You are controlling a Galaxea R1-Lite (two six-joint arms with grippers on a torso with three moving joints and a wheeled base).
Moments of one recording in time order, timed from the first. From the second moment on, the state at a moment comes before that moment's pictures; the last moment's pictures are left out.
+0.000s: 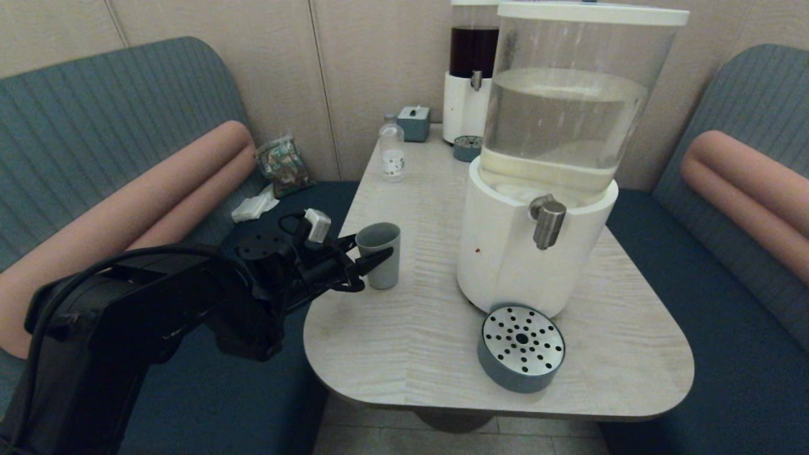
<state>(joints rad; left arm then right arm) -0.21 2.44 -1.15 -1.52 -0.70 -0.12 0.00 0.00 0.00 -0.05 0.01 -0.03</state>
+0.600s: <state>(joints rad) -0.21 2.26 -0.99 -1.52 -0.71 -0.12 0.00 0.00 0.00 -0.05 0.01 -0.03</state>
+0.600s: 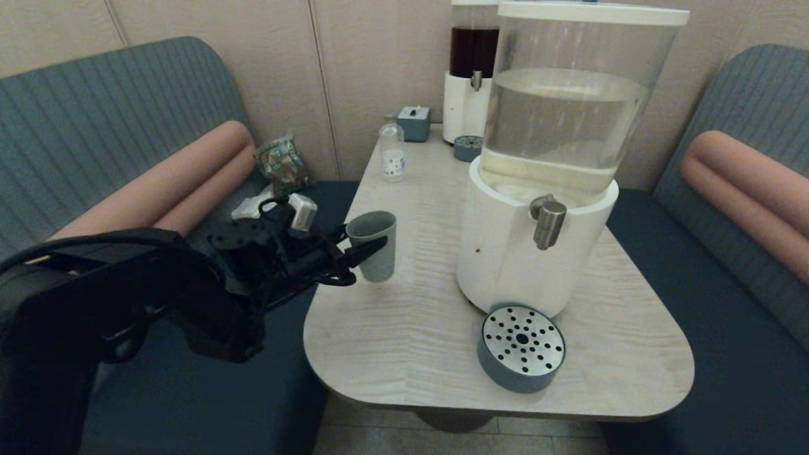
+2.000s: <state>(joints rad) -0.66 2.24 -0.97 -1.52 -0.63 -0.15 0.00 0.00 0.00 -0.05 0.01 -0.03</state>
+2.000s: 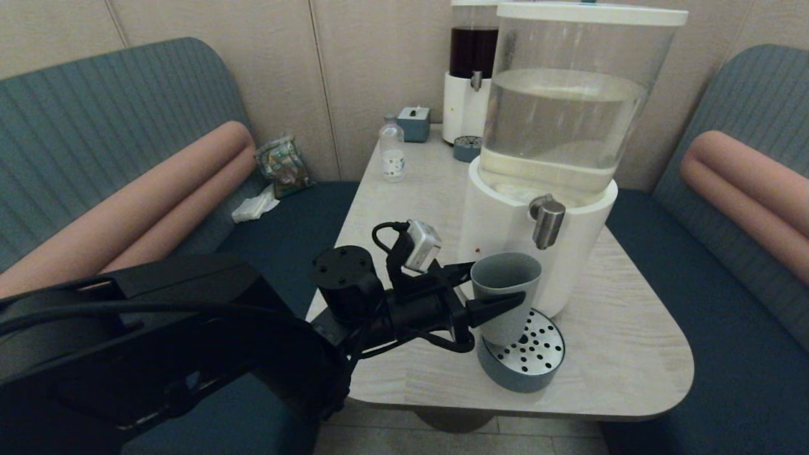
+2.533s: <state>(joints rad) -0.67 2.37 -1.12 -1.52 -0.63 -0.17 0.00 0.00 0.00 -0.05 0.01 -0.03</state>
